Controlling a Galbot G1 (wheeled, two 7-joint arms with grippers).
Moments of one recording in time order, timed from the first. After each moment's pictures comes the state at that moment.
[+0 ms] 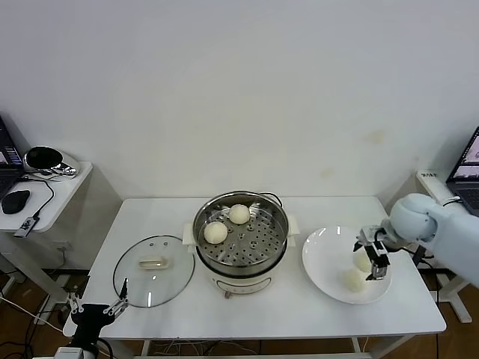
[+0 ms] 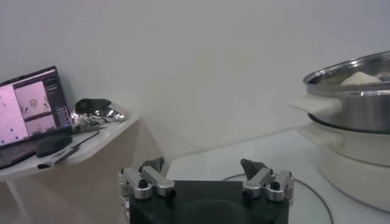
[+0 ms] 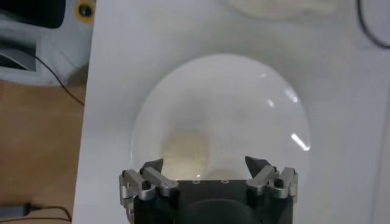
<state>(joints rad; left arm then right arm) 1.77 -1.23 -0.74 -2.07 -0.12 0.00 -0.10 0.01 0.49 -0.87 1.47 -0.11 -0.27 -1.11</state>
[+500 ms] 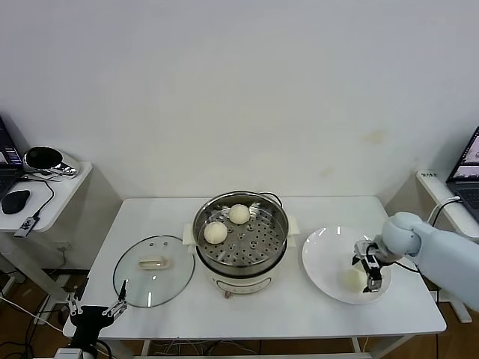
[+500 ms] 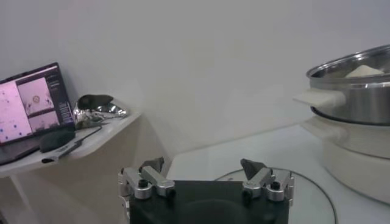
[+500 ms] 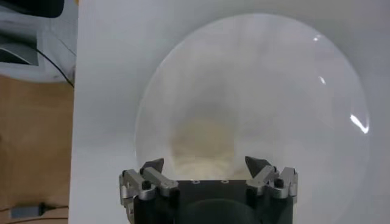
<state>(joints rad) 1.77 -1.23 -0.75 -2.06 -0.12 -0.01 -0.10 -0.13 0.58 -0.78 1.36 -0.17 -0.26 -1.09</state>
